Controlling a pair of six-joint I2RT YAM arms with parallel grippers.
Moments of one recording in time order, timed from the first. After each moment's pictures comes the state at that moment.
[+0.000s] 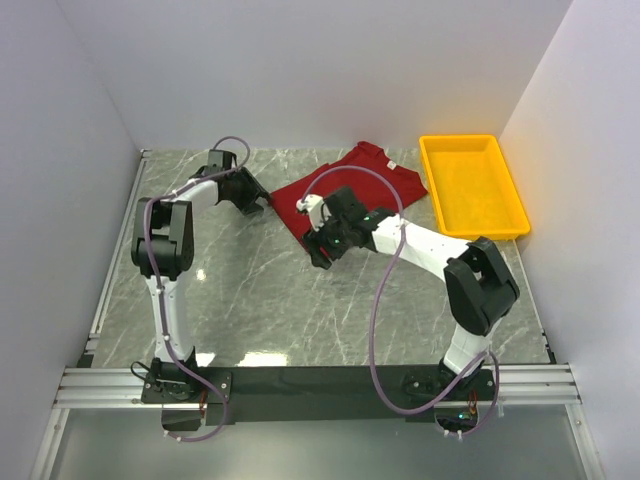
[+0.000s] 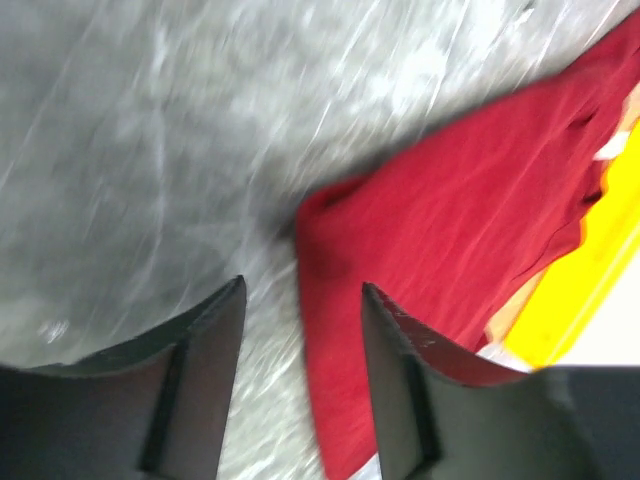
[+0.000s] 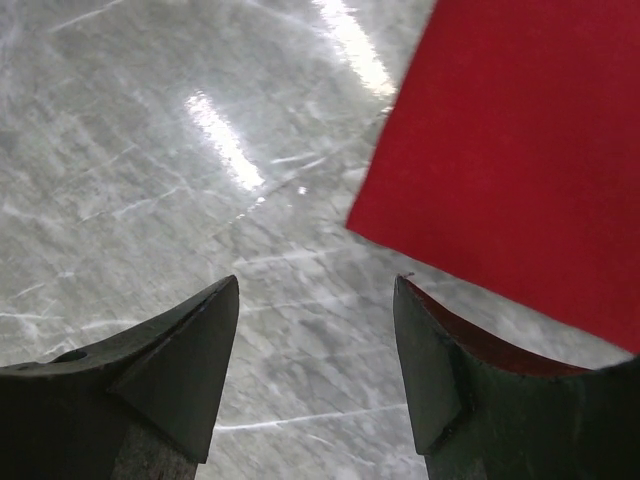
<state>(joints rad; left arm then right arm) -0.11 2.16 1.54 -0.27 0.37 -0.86 0.69 1.76 1.26 -0.43 -0.26 -0.16</state>
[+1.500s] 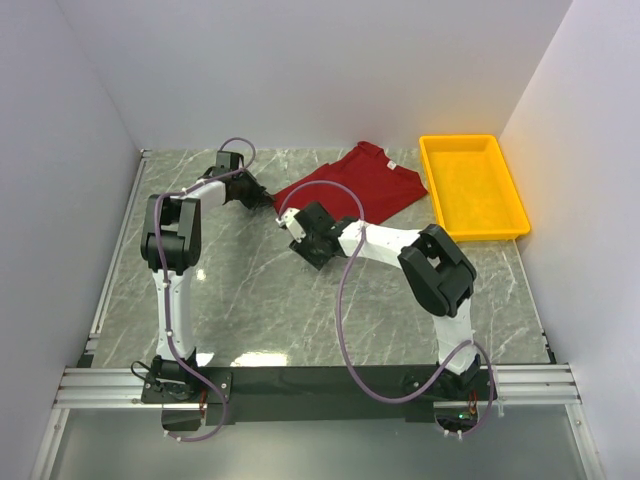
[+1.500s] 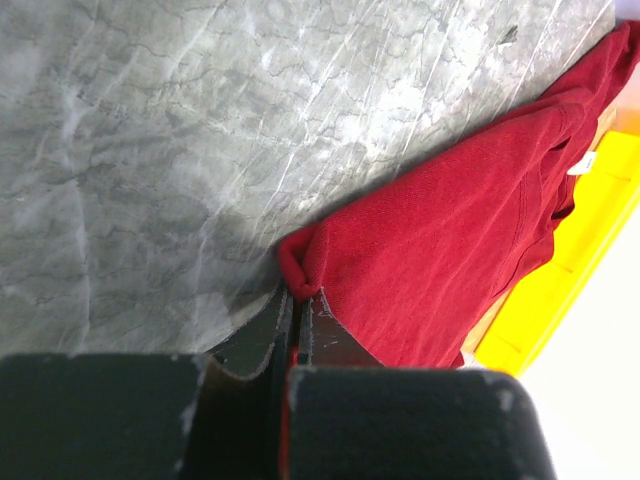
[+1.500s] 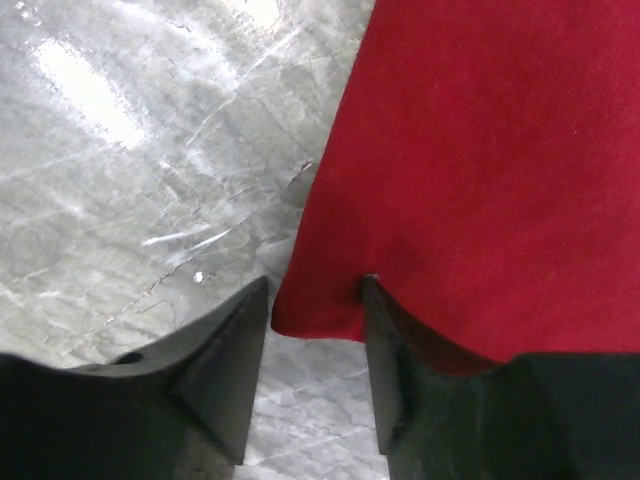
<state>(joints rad) -0.14 2.27 1.63 -0.20 0.40 -0.95 0.78 2.01 1.37 -0.38 0.06 -0.22</state>
